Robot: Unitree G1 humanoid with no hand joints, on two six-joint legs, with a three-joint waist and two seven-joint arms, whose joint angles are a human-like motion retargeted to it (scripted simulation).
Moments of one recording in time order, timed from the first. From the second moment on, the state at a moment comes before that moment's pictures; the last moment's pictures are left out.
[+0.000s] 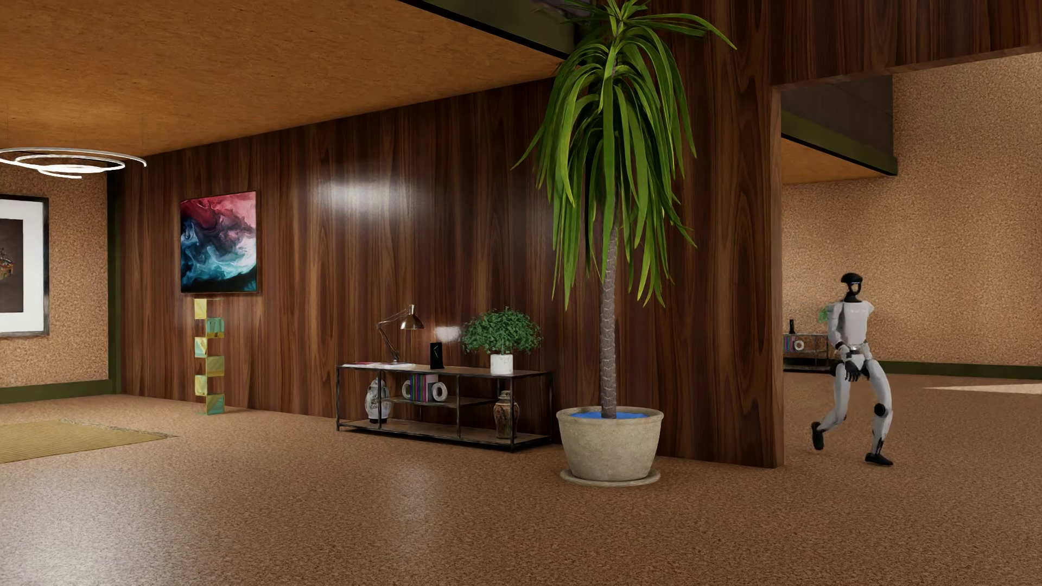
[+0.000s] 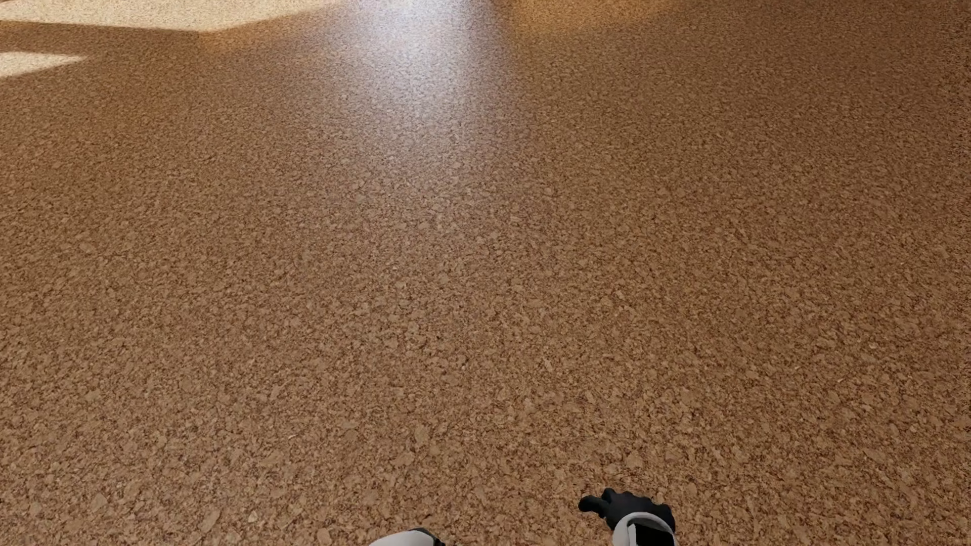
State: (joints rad) body -0.43 0.18 0.07 0.02 -0.01 0.01 0.26 -0.15 0.12 0.65 1.00 0.57 -0.02 -0.14 0.17 0.02 -0.11 0.16 0.10 0.18 0.21 0.71 0.73 0.87 -1.18 0.28 0.32 -0.07 0.09
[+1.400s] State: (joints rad) body -0.34 -0.06 0.05 0.03 -0.15 -0.04 0.23 -0.17 0.16 0.68 1.34 0.31 -0.11 -0.21 0.04 -0.02 -0.14 0.08 0.04 0.25 0.15 0.75 0.41 0.88 -1.61 0.36 0.24 0.00 0.14
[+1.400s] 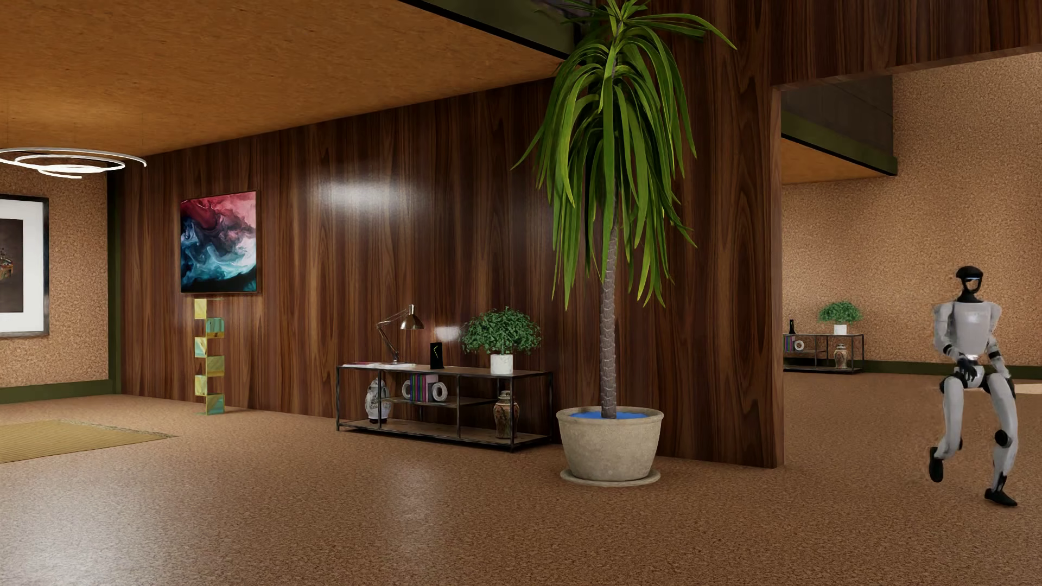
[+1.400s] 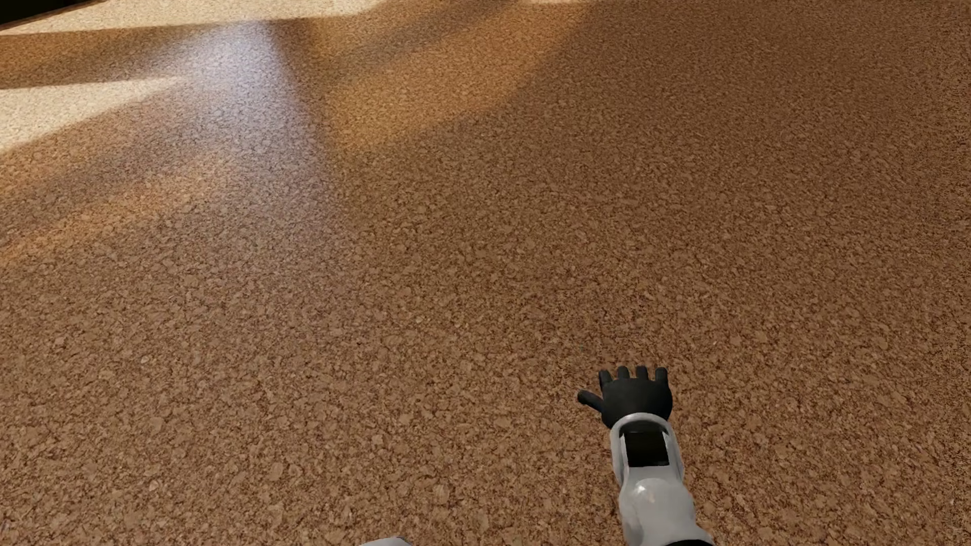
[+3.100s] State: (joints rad) body 0.18 -0.52 -0.08 -0.06 -0.10 -0.09 0.33 -0.36 0.15 0.29 0.12 -0.15 0.44 -0.38 -0.05 0.17 -0.11 -0.04 0.08 0.05 -0.07 0.70 0.75 0.91 -1.15 0.19 0.40 0.02 0.12
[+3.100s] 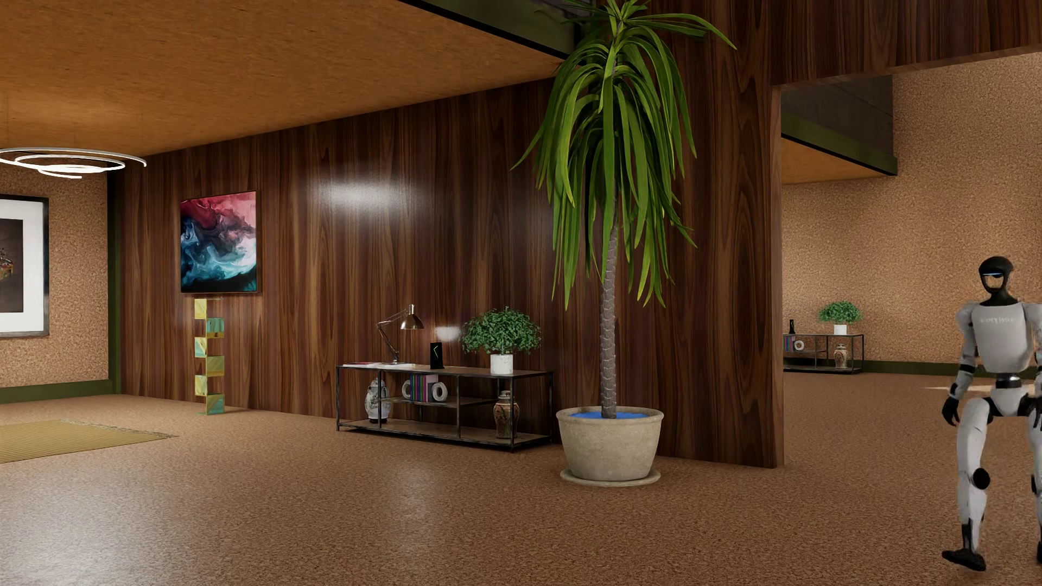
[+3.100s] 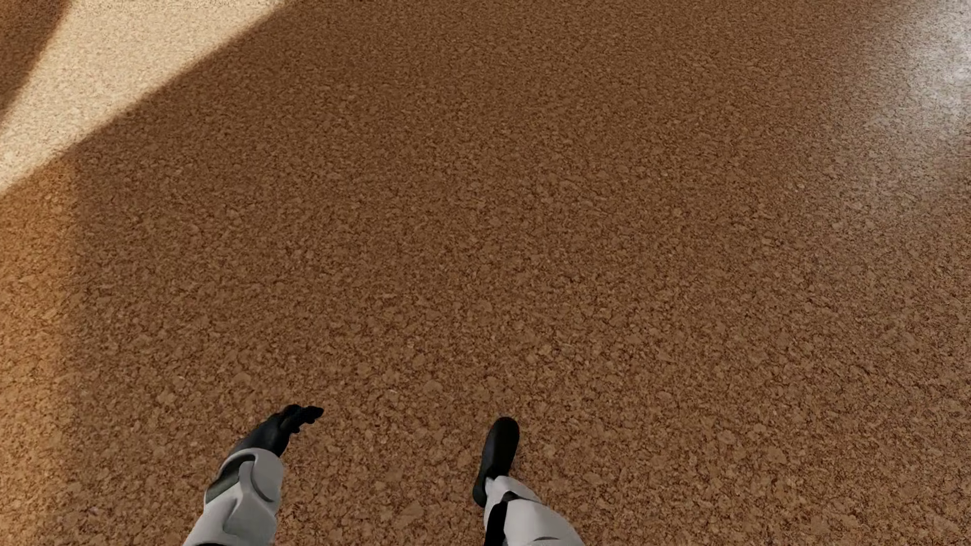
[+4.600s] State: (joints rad) body 0.31 -0.55 -0.10 0.02 0.01 -0.03 0.41 -0.20 0.17 0.37 0.37 -0.17 0.34 -0.35 0.12 0.20 -0.09 -0.08 -0.12 0.04 -0.02 0.67 0.79 0.82 -1.32 0.20 0.33 0.08 0.24
